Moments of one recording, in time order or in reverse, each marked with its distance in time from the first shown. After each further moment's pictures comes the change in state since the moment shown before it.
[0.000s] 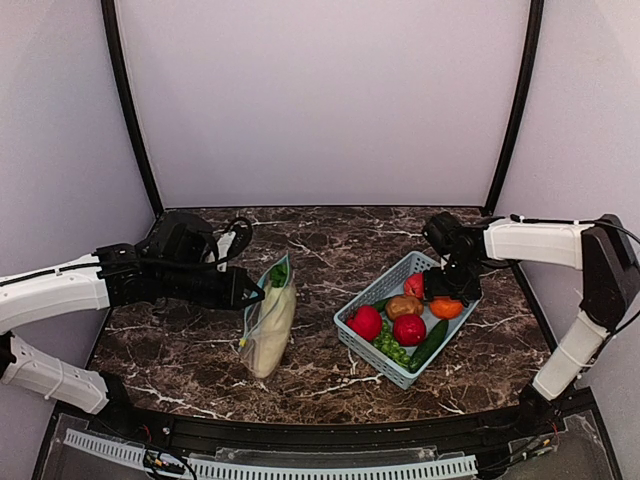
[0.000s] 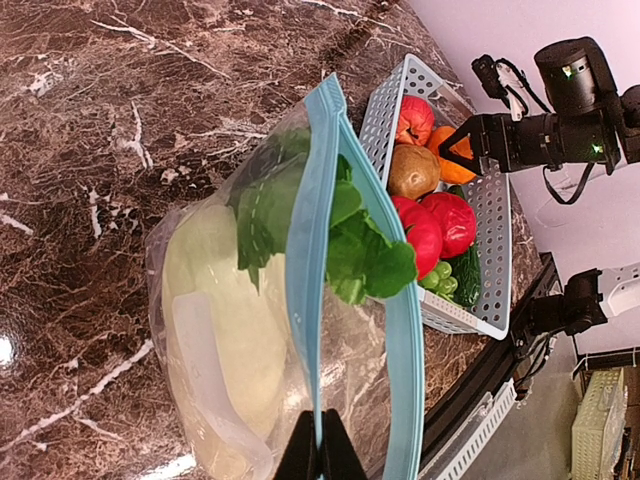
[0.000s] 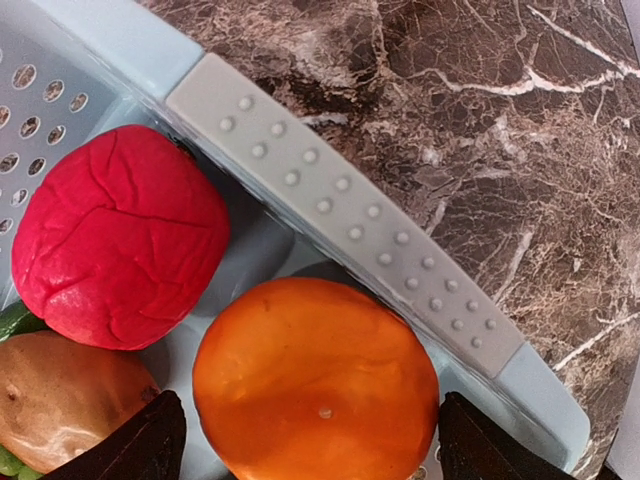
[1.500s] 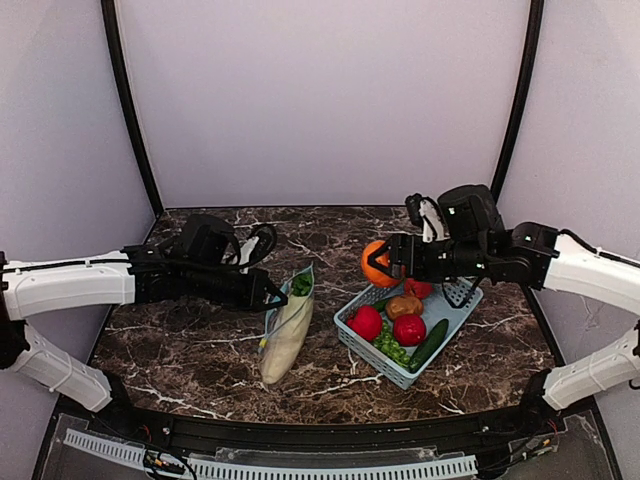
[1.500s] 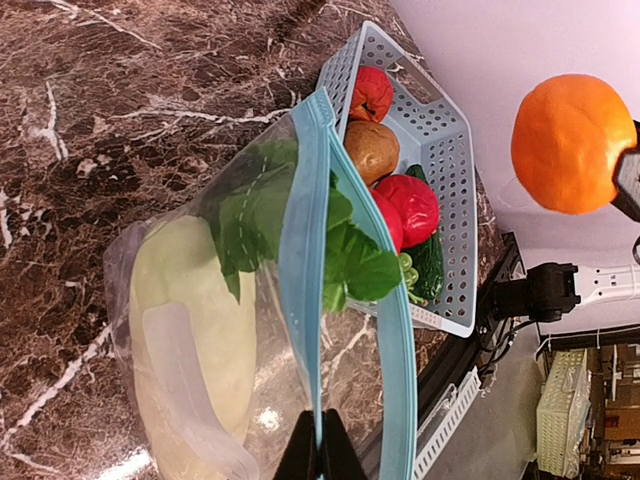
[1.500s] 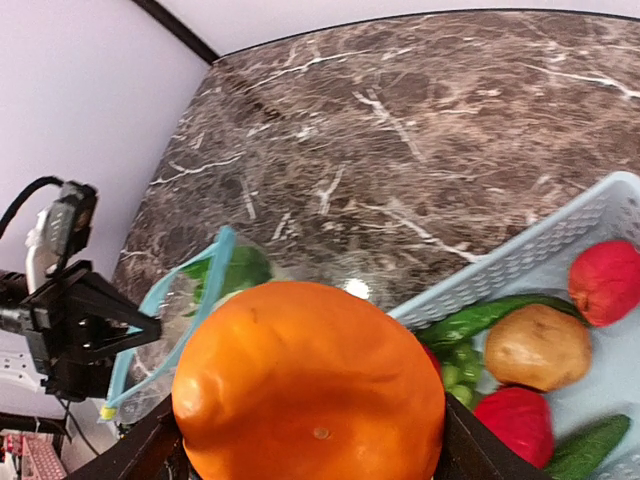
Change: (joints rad) left arm 0.003 0.141 0.013 0.135 0.148 -0.034; right arm 0.348 -0.436 -0.038 0.351 -0.256 0.134
